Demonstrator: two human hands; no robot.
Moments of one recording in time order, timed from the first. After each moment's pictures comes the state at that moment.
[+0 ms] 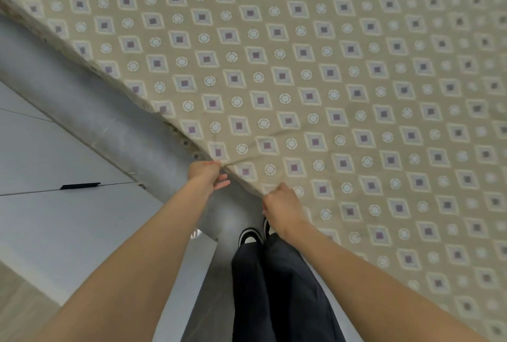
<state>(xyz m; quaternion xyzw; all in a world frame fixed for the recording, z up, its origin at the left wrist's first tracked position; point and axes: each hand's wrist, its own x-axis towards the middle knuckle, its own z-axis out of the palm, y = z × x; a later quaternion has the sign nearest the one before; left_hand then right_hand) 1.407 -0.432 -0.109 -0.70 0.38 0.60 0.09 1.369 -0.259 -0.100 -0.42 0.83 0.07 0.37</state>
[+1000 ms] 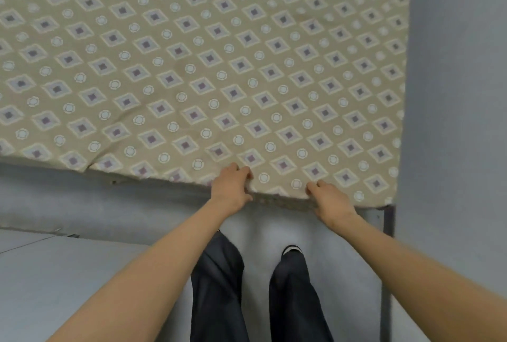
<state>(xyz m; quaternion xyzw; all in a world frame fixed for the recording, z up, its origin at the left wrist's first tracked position) 1.387 -0.117 -0.079 -0.03 0.90 0.22 0.37 1.389 0.116 -0.066 -0.10 0.92 0.03 0.39</state>
